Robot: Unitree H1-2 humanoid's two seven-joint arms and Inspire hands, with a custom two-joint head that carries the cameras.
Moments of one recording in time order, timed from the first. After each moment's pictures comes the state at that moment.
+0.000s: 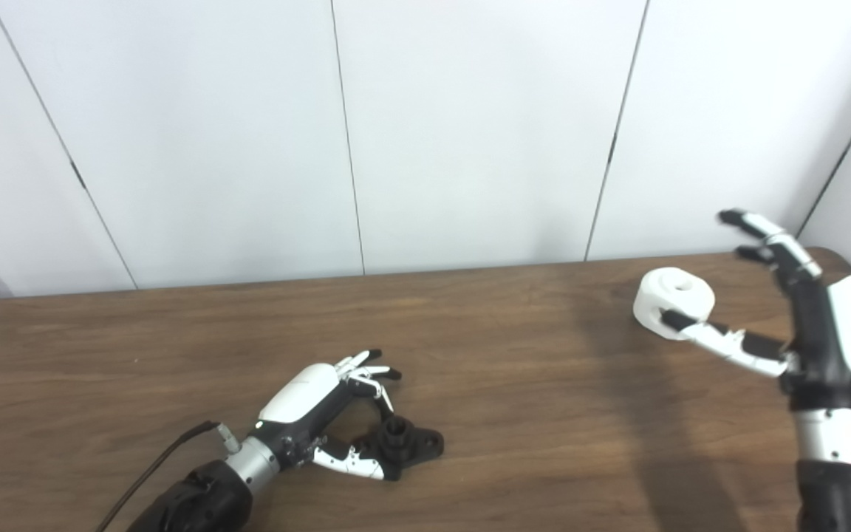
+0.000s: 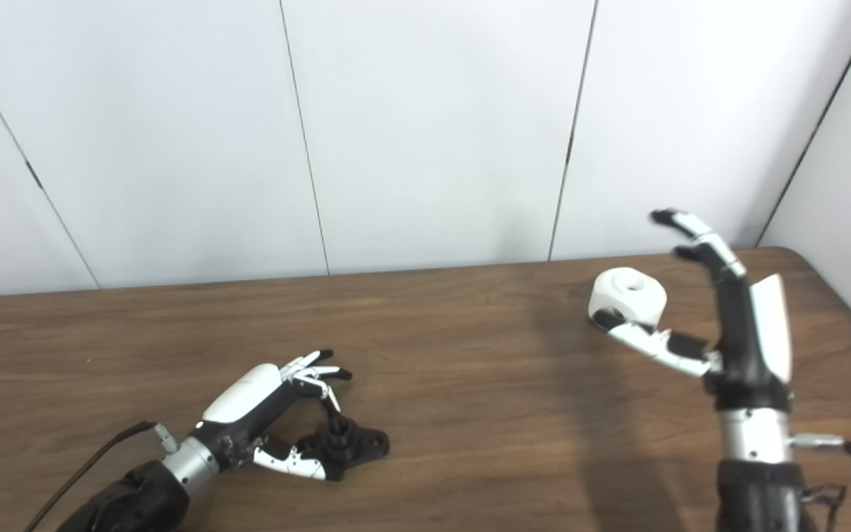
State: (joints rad) left arm -0.39 0.35 -0.38 0.31 0.50 -0.36 -0.16; right arm -0.12 -0.28 -0.26 -0.31 -0.39 -0.04 -0.16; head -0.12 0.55
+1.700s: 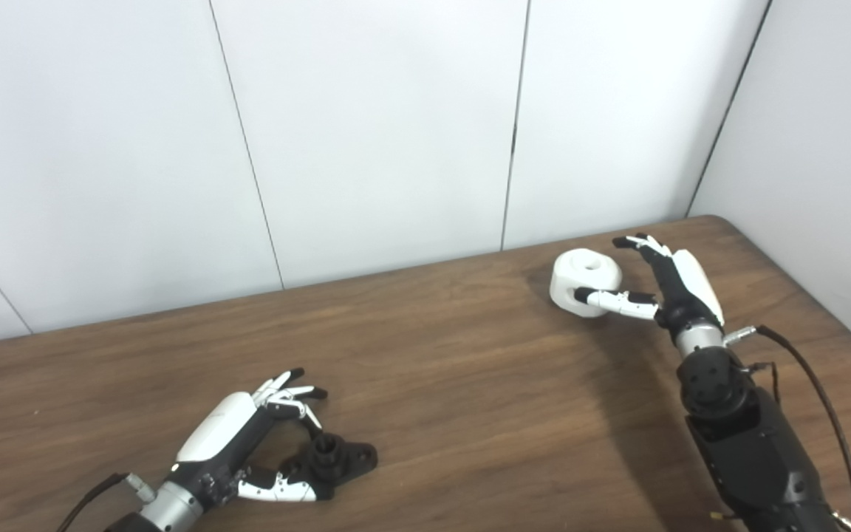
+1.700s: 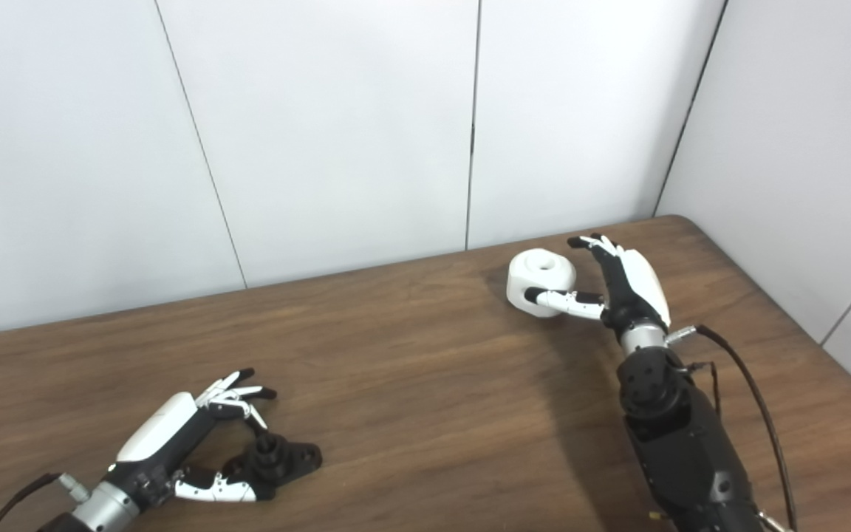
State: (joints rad) left arm -0.38 0.36 -0.34 0.34 0.46 -0.42 -0.17; right arm -0.33 -0.41 -0.12 0.17 -0.42 0.29 -0.10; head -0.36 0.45
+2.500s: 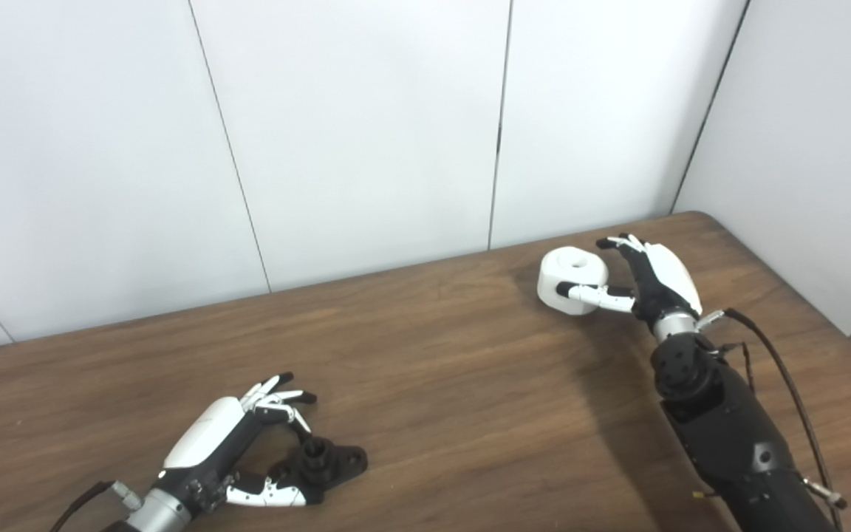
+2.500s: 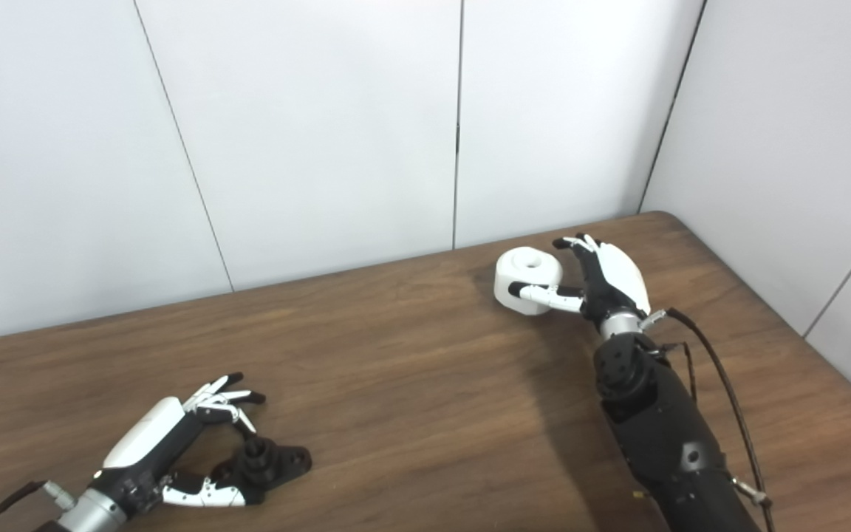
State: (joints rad) left arm -0.38 0.36 -0.34 0.32 0.45 -0.41 -0.19; right arm -0.39 -0.44 -0.05 0.25 -0.50 0.34 -0.12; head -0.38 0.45
